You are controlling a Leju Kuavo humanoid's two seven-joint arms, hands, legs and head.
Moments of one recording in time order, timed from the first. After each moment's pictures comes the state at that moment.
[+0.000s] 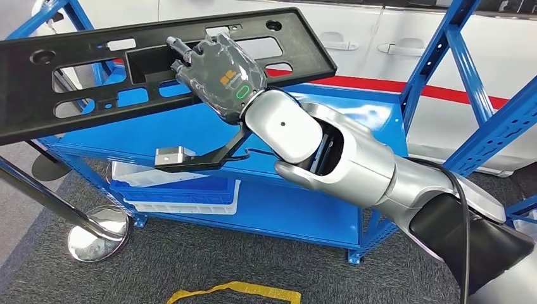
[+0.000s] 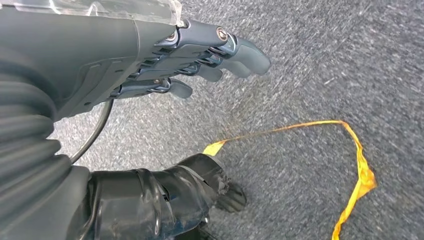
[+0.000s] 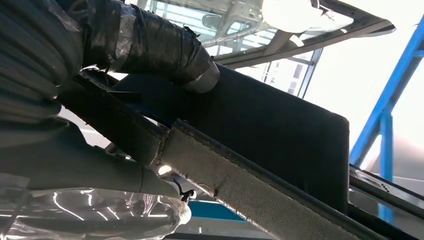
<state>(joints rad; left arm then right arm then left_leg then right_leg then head) -0.06 0.04 0.30 -0.18 0.05 0.16 -0.14 -1.15 -0.13 1.18 -1.48 1.06 0.22 0.12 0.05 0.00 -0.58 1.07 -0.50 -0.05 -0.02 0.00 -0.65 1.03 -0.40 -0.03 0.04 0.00</state>
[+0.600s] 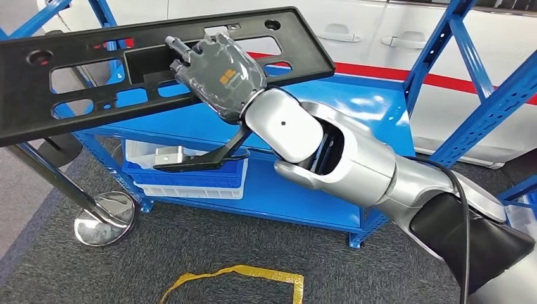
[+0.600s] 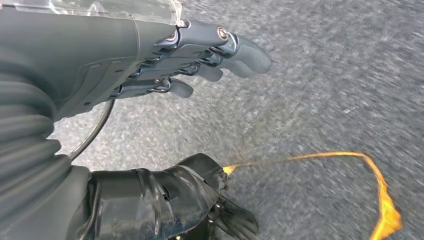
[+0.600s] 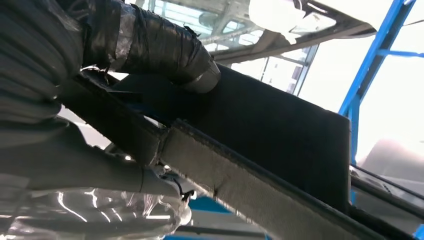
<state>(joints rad) -0.07 0.03 0.30 -0.18 0.05 0.16 -0.14 -1.15 -0.14 1.18 -1.48 1.06 0.22 0.12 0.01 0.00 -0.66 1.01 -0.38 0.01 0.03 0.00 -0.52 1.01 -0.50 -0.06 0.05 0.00</state>
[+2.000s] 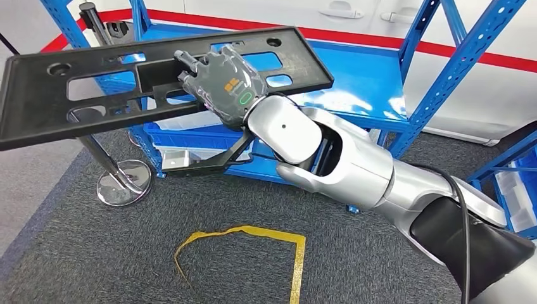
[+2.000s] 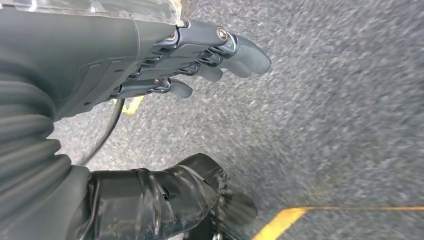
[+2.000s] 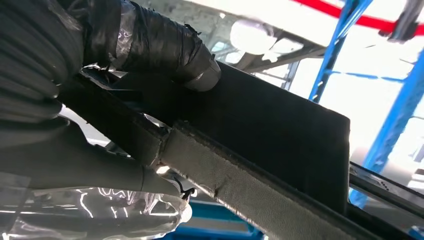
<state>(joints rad) -0.06 0.03 0.30 -0.18 0.03 0.17 -0.10 -1.12 -0.13 1.19 -1.44 1.02 0.21 0.10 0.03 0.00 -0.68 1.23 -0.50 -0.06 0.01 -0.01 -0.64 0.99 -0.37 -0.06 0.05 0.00</state>
